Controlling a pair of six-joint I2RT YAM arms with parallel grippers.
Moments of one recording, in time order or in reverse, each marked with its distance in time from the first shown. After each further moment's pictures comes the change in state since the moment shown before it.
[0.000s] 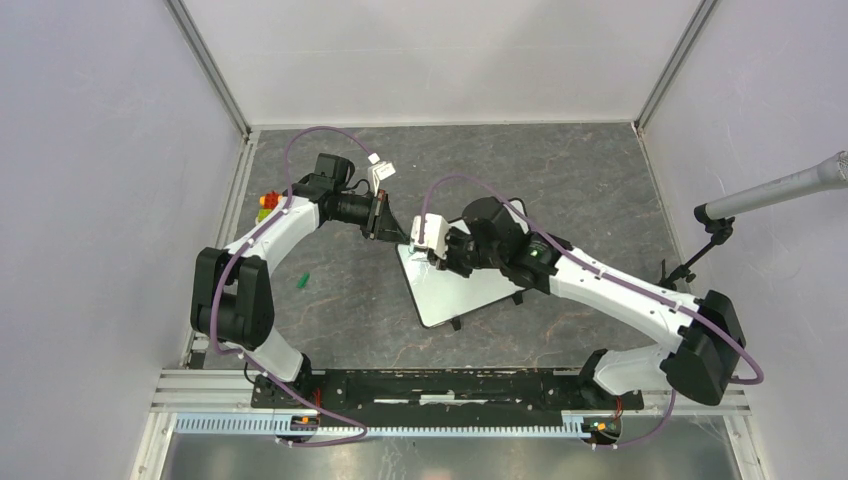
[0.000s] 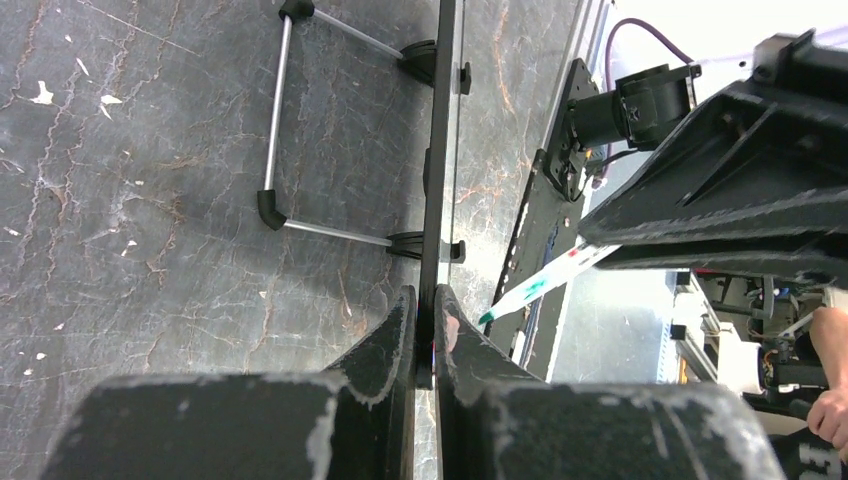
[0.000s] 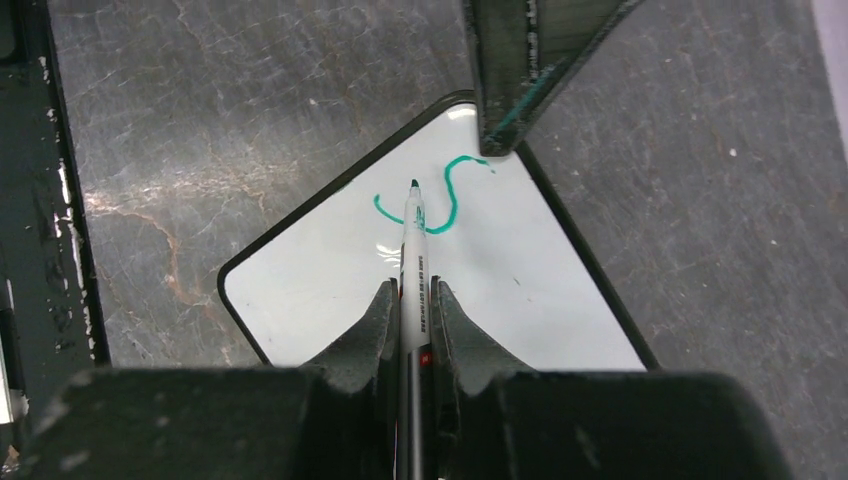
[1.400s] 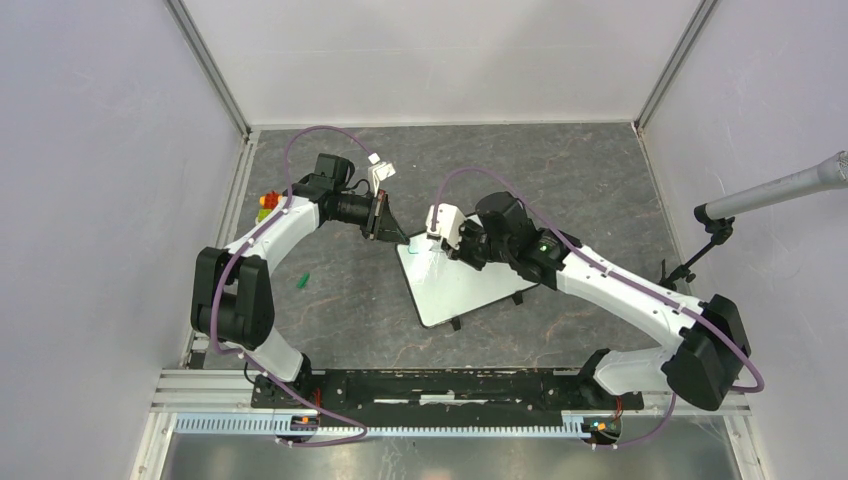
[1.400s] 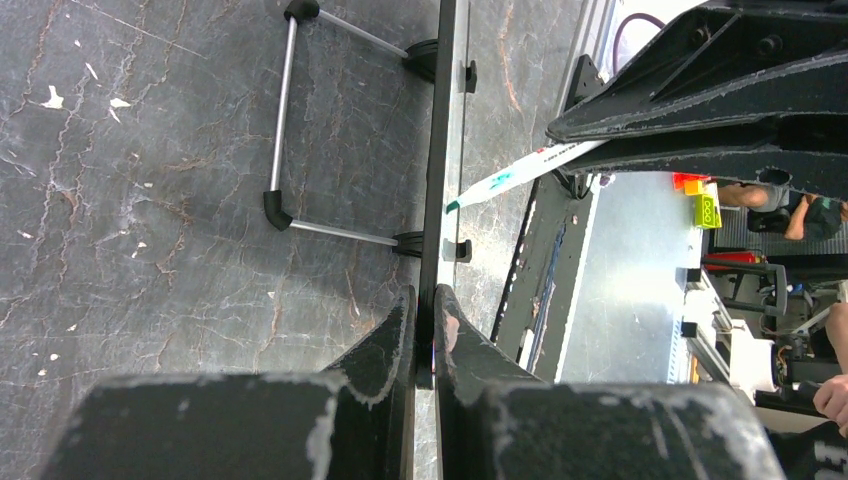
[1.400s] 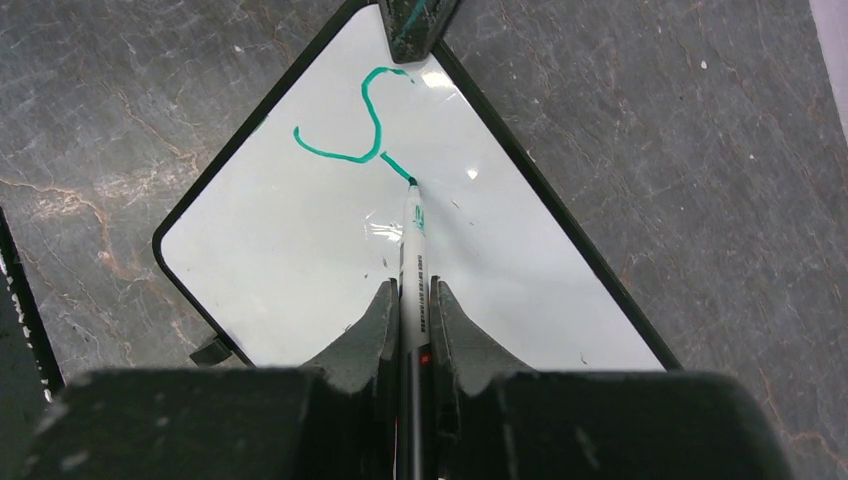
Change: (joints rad) left arm 0.001 0.002 0.000 -0.003 -0.003 0.028; right arm -0.090 -0.031 -0.040 -0.011 0.055 0.003
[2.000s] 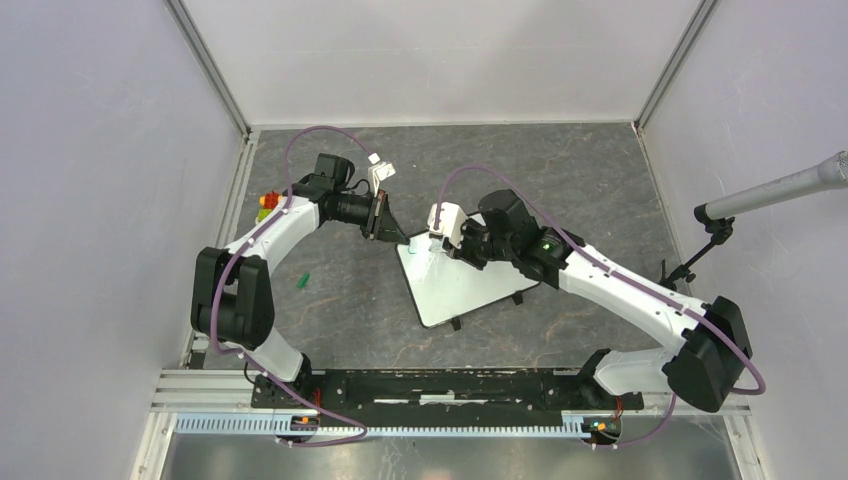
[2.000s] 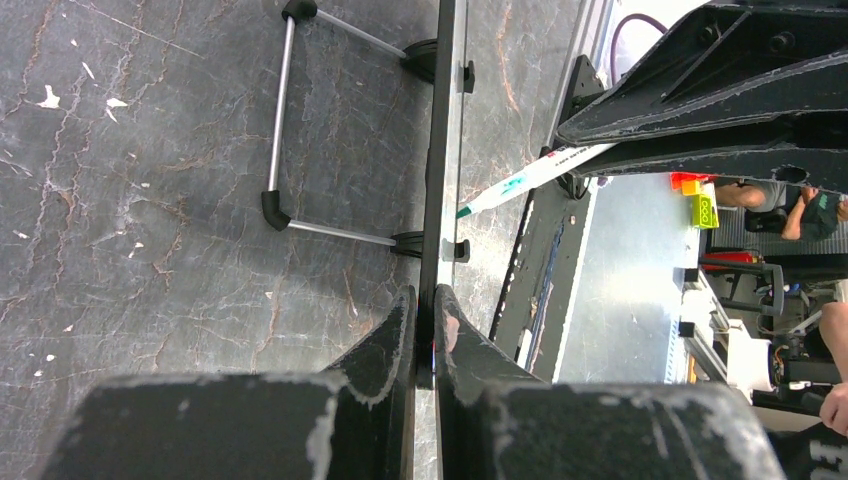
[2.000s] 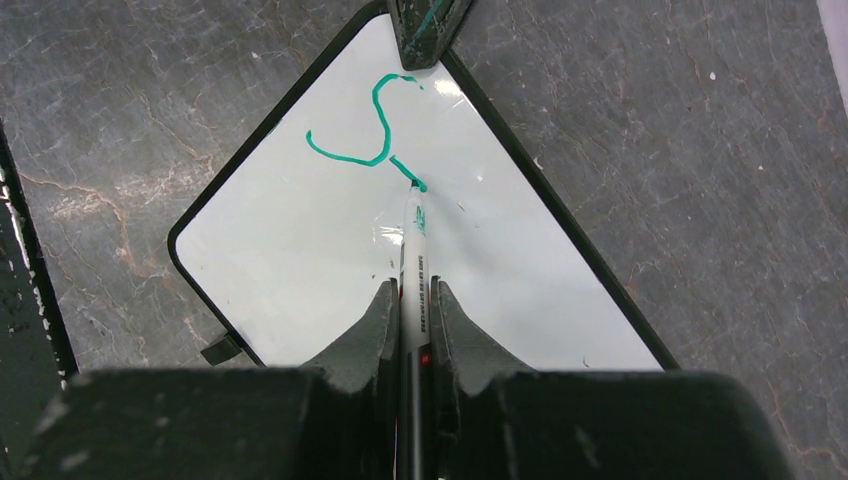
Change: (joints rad) left arm 0.000 0.000 0.000 0.000 0.003 0.000; right arm -0.016 -0.011 0.007 -0.019 -0.051 -0.005
